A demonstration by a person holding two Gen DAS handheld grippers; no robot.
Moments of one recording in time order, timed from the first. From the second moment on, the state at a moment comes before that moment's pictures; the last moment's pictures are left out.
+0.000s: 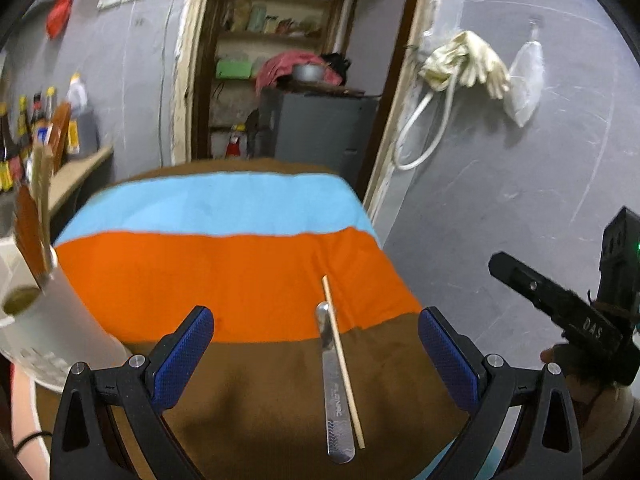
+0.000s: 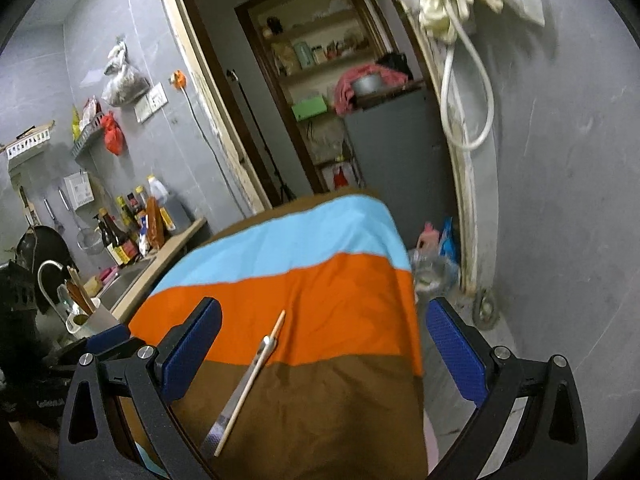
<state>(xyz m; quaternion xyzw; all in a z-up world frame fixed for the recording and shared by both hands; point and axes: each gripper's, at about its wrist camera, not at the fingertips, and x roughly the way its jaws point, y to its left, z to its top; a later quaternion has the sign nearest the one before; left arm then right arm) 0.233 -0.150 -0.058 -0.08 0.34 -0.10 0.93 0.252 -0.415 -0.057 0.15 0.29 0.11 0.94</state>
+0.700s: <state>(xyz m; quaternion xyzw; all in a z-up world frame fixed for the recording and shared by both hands) 0.270 -0.098 -0.123 -0.19 0.42 -0.03 0.88 0.273 -0.321 -0.142 0.08 0.42 0.19 0.88</state>
